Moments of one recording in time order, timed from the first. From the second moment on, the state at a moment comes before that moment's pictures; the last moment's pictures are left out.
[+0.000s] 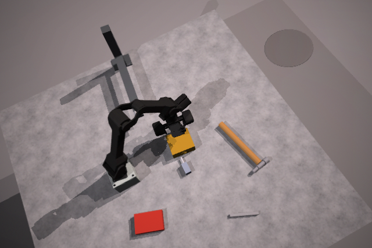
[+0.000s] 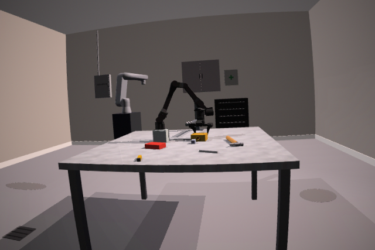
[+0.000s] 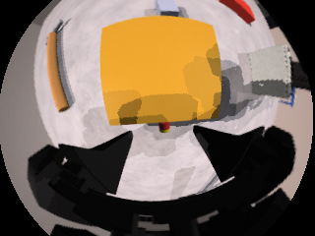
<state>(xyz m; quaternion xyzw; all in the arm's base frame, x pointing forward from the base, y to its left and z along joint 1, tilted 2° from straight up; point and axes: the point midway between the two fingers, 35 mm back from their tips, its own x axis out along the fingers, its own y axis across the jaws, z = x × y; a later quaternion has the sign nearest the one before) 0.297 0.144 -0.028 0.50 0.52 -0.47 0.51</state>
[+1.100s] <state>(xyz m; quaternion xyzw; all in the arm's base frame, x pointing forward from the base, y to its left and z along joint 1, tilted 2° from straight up) 0.296 0.145 -0.028 0.50 0.52 -0.47 0.51</state>
